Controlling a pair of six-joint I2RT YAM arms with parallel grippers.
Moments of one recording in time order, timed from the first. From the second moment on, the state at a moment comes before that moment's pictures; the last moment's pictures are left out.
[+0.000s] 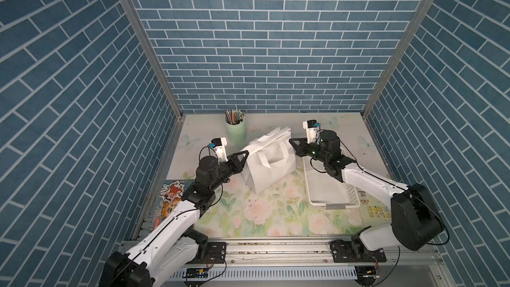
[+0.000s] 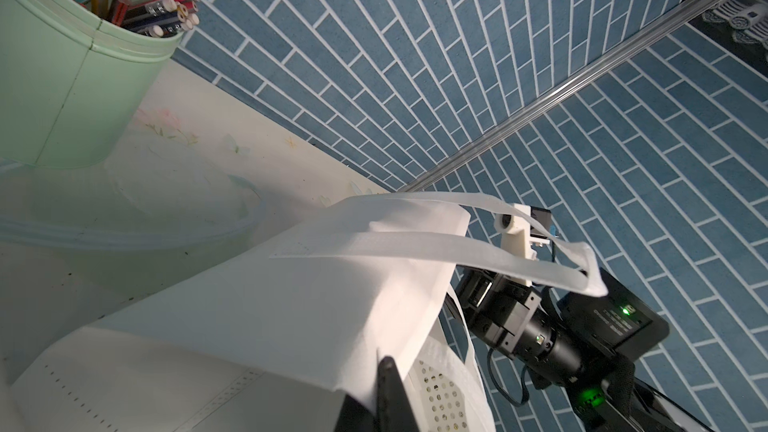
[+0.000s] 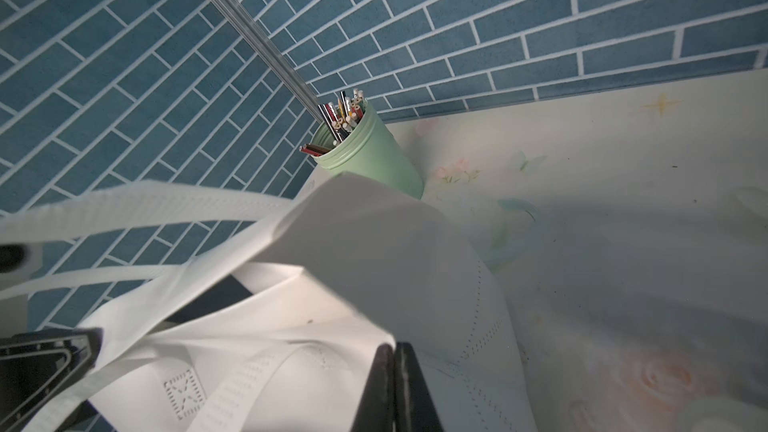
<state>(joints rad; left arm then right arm) -0.42 0.92 0.52 0.26 0.28 -0.88 0.51 1.48 0.90 0.28 -0.38 0.50</state>
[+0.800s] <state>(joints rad) -0.42 0.86 0.45 0.29 0.30 -0.86 0.47 1.51 0.90 0.33 -0.53 0.54</state>
